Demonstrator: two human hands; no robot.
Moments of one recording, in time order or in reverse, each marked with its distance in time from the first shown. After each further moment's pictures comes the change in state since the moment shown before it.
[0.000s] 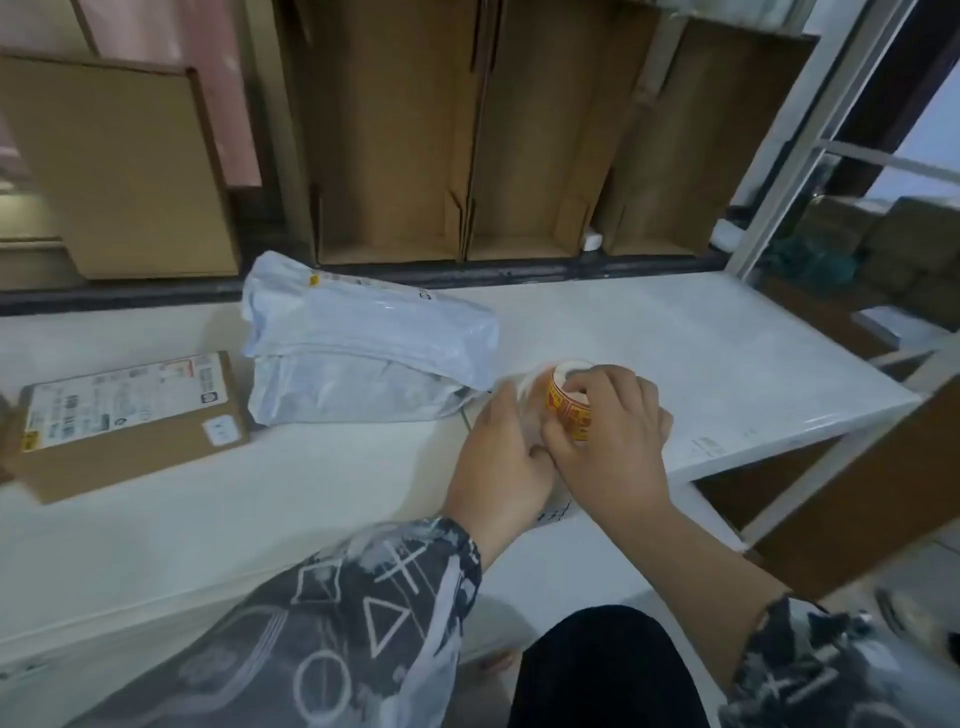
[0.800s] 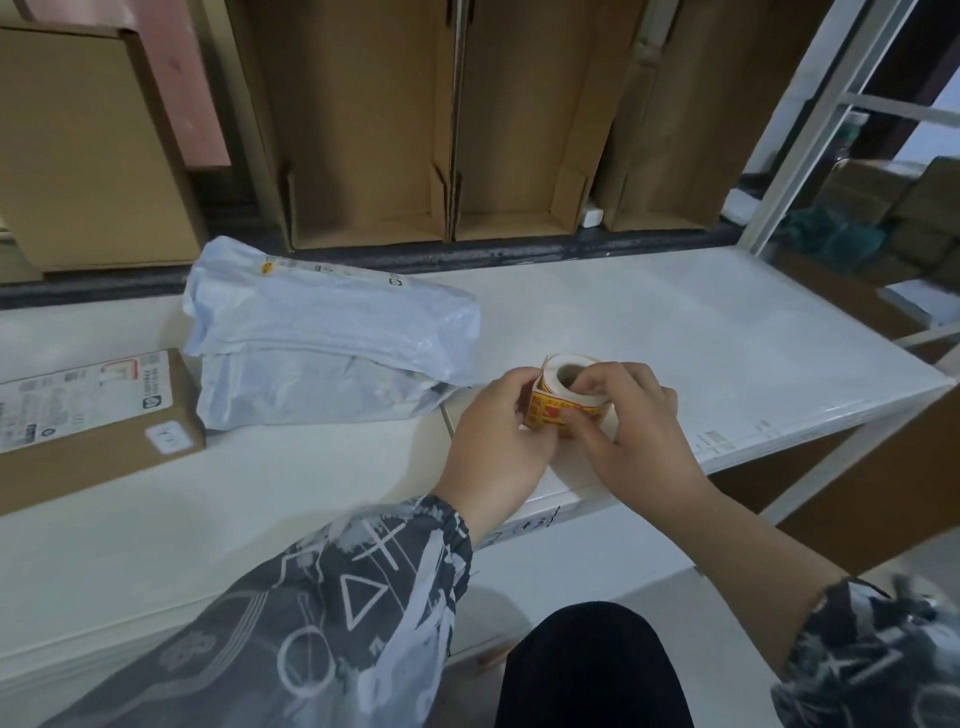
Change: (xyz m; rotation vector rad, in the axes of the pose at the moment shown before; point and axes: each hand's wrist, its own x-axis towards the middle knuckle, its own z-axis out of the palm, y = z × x) left_hand 0.028 0.001 0.020 -0.204 0.013 0.015; right_hand 0.019 0.061 -0.001 0.230 -0.199 -0.103
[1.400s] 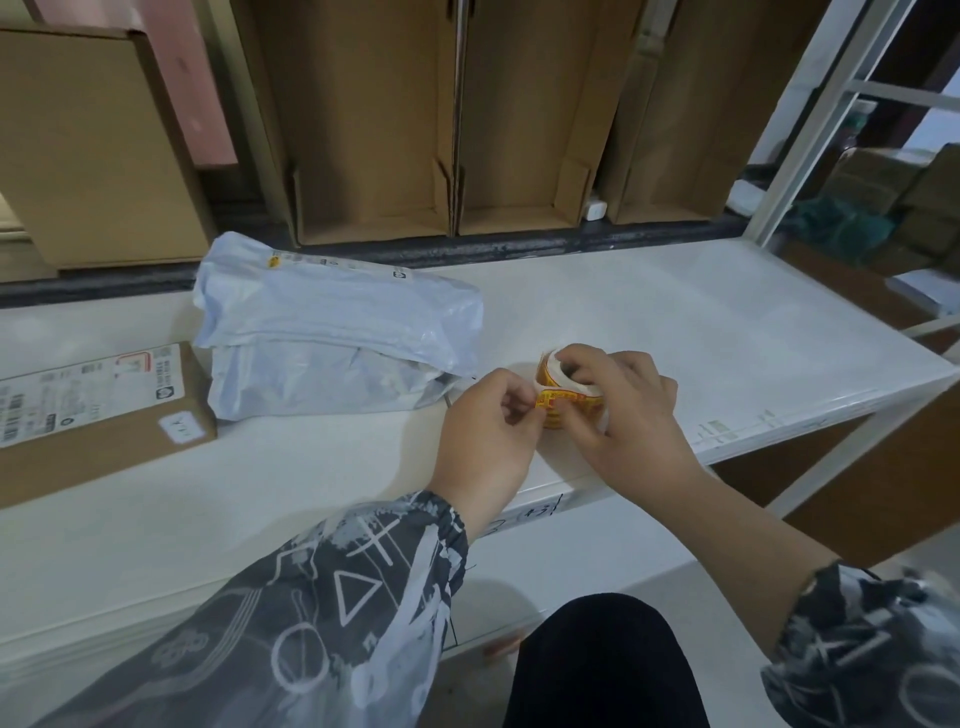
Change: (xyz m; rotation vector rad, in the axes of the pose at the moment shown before) left_hand -0.004 -0.007 -0.006 0.094 0.123 -0.014; right_hand 0.002 -0.012 0.003 -0.073 -0.019 -0.003
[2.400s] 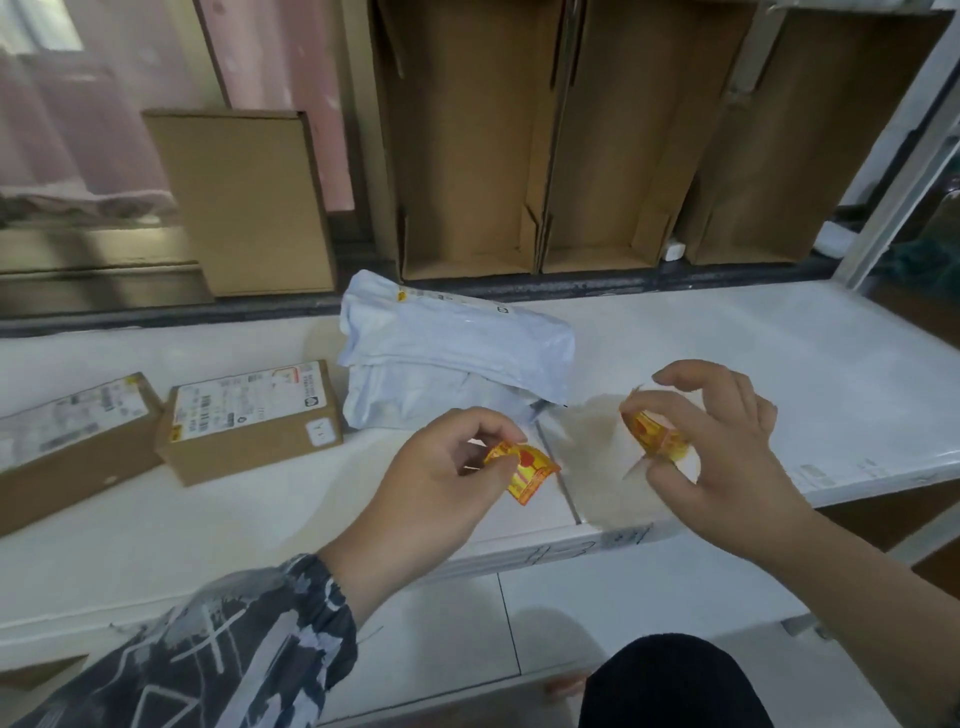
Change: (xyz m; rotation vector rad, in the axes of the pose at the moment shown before) left_hand -0.059 0.022 -0.140 -0.138 -0.099 -0.078; right_hand -0.011 -0.048 -0.035 -0.056 -0.062 -0.176
